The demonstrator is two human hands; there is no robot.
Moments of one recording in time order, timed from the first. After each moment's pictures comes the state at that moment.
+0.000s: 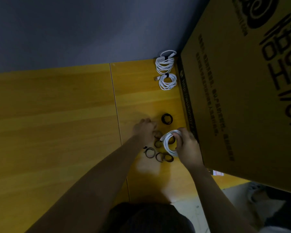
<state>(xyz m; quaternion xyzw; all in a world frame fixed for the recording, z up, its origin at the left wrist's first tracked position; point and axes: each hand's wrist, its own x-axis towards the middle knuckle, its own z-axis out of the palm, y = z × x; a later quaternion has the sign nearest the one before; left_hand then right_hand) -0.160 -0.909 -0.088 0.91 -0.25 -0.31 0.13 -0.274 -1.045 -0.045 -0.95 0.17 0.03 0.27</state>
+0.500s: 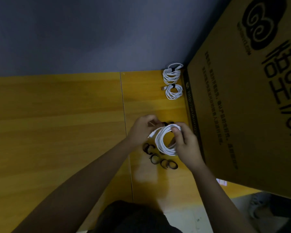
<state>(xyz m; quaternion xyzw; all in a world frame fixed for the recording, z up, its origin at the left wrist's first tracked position) -0.148 -0.866 -0.028 0.76 -0.15 -0.25 0.58 -0.240 -1.008 0.012 -0.85 0.15 -0.01 0.50</state>
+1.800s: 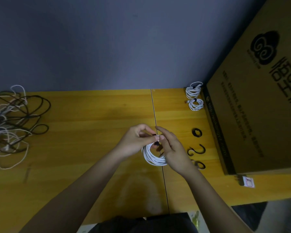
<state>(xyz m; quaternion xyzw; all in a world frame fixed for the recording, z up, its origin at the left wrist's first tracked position) -0.214 -0.701 0.062 0.69 -0.04 -0.28 0.66 -0.272 -0.851 0.050 -0.82 0.04 0.06 0.57</state>
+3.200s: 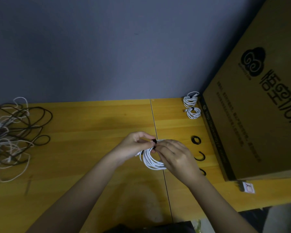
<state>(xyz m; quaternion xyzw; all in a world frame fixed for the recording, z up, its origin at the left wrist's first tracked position) -0.208 -0.682 0.085 0.69 -0.05 -0.33 0.64 -0.275 -0.854 0.061 -0.92 -0.24 -0.25 0.15</state>
